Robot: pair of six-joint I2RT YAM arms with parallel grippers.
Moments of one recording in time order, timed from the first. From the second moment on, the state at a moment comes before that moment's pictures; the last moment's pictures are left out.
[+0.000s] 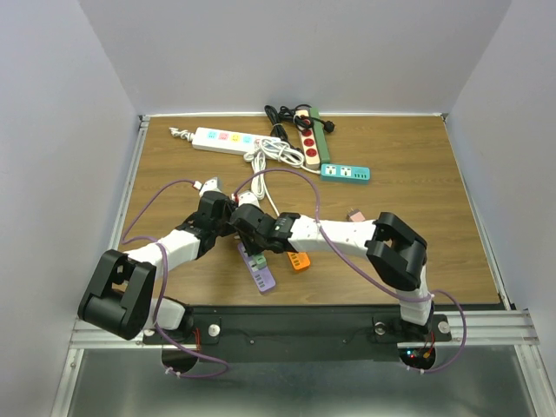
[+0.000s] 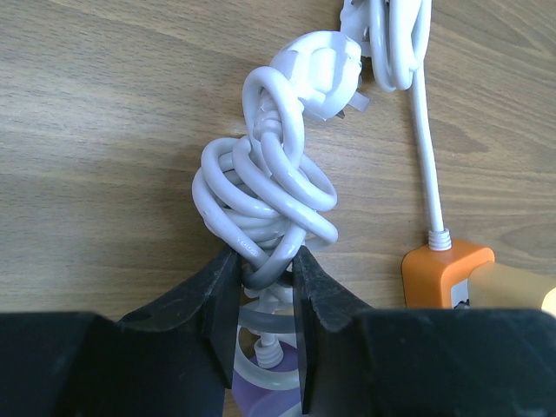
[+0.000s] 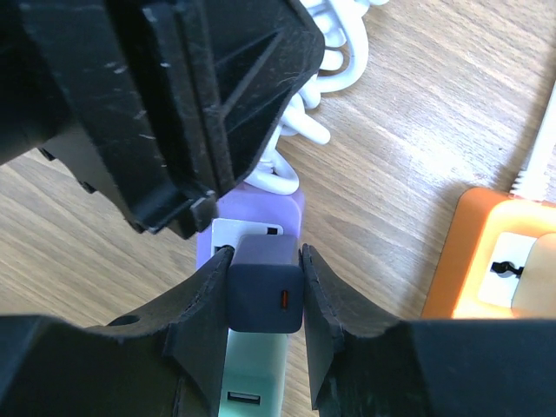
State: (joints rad) left arm -0.39 1.33 0.52 0.09 -0.09 -0.68; right arm 1.13 2.00 1.43 -0.41 0.23 0.52
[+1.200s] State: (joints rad) left arm -0.39 1.34 0.52 0.09 -0.07 -0.68; right arm 1.14 2.06 1.51 -0.47 0.22 0.43
